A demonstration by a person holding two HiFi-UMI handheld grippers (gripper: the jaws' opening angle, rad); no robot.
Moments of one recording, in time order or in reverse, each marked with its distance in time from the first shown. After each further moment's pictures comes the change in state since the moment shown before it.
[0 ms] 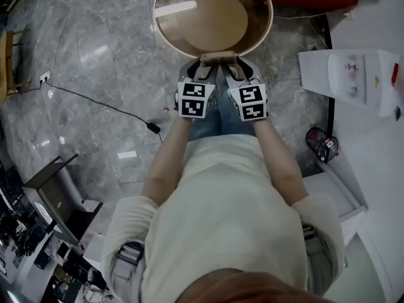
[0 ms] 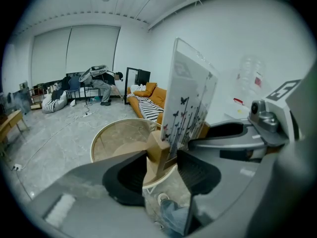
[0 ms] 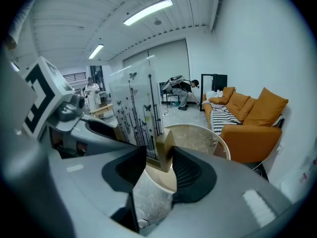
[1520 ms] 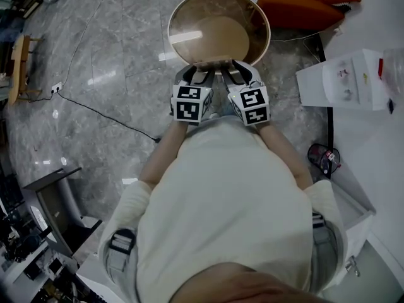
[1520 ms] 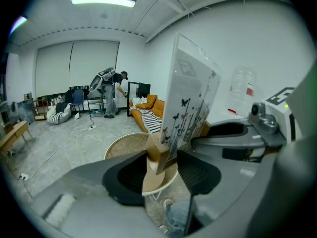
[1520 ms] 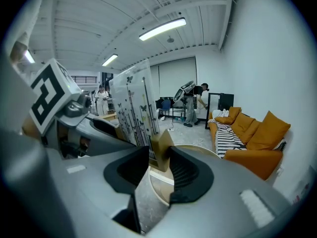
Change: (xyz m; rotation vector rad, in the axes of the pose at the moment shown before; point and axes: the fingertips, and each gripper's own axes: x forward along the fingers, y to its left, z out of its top) left arm -0.103 -0.004 0.059 0.045 -0.097 0.032; right arm -0.068 0.054 0.084 -0.108 -0.163 0.037
